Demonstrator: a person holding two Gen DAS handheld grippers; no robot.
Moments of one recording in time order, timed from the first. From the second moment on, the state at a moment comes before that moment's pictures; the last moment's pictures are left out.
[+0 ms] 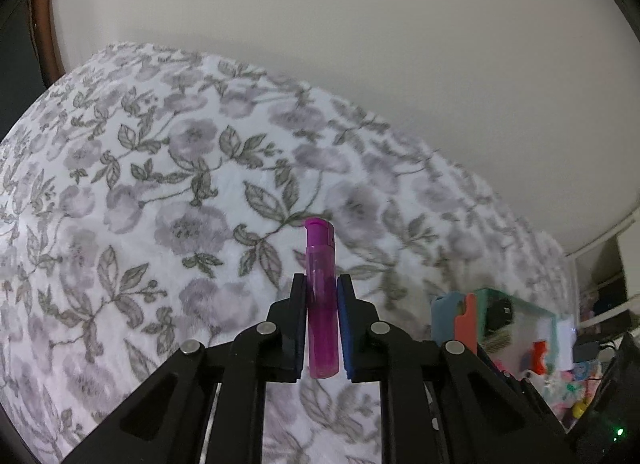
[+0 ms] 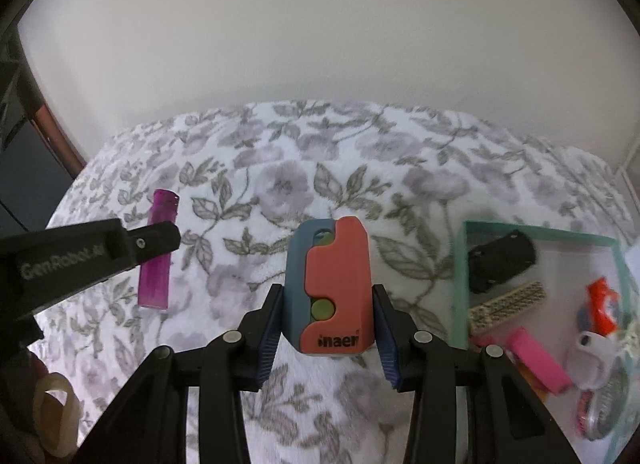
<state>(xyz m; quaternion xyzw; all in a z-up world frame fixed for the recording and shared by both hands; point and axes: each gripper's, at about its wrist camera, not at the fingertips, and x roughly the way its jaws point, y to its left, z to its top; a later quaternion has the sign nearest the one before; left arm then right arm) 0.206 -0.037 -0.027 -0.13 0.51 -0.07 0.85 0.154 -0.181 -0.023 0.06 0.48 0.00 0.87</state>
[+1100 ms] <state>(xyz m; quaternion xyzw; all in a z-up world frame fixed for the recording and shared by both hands) 0.072 -0.094 0.045 -0.09 0.46 -0.21 0.86 0.008 -0.266 0.063 0.10 0.46 -0.09 0.88</state>
